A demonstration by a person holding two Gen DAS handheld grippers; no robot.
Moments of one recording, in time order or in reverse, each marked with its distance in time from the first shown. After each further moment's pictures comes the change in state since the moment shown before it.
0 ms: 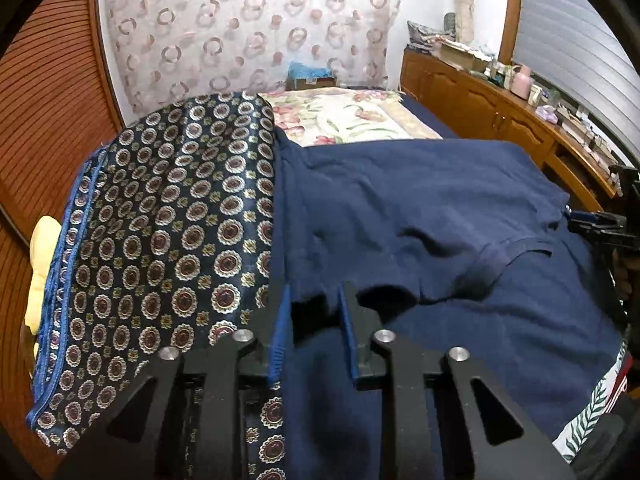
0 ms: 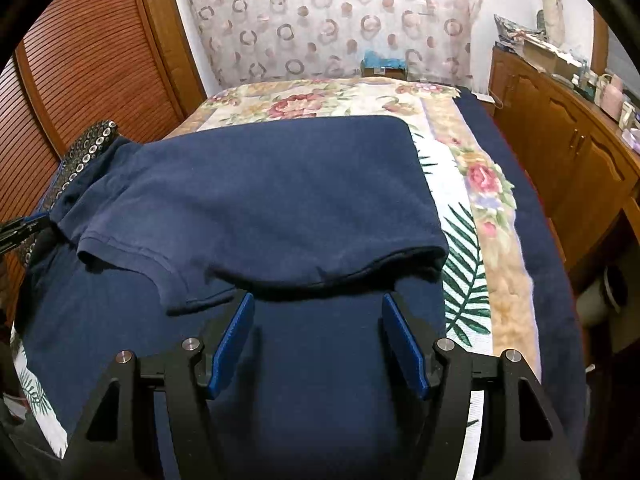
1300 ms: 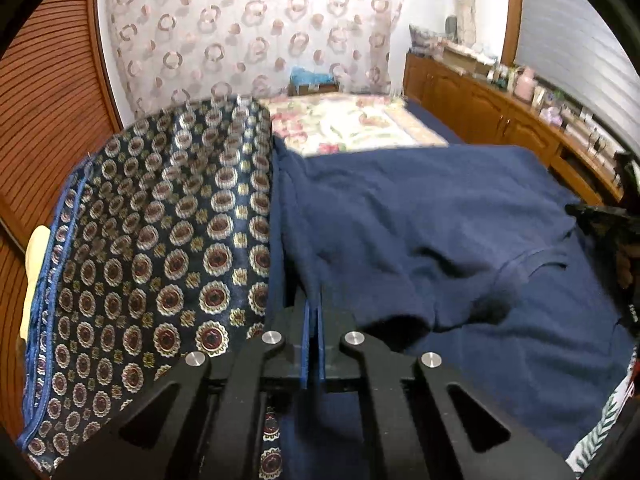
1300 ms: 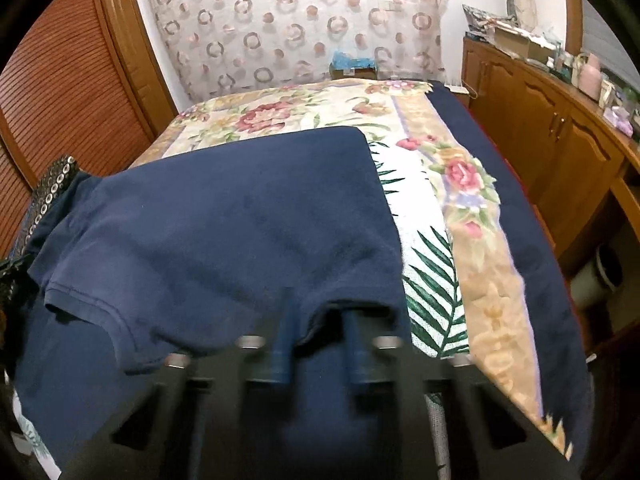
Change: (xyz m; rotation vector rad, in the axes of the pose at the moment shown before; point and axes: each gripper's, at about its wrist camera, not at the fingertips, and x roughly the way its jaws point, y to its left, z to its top) left arm 0.018 -0.001 0.018 -0.001 -0.058 0.004; right arm 0.030 -0.015 0.014 0.090 -0.023 -0.053
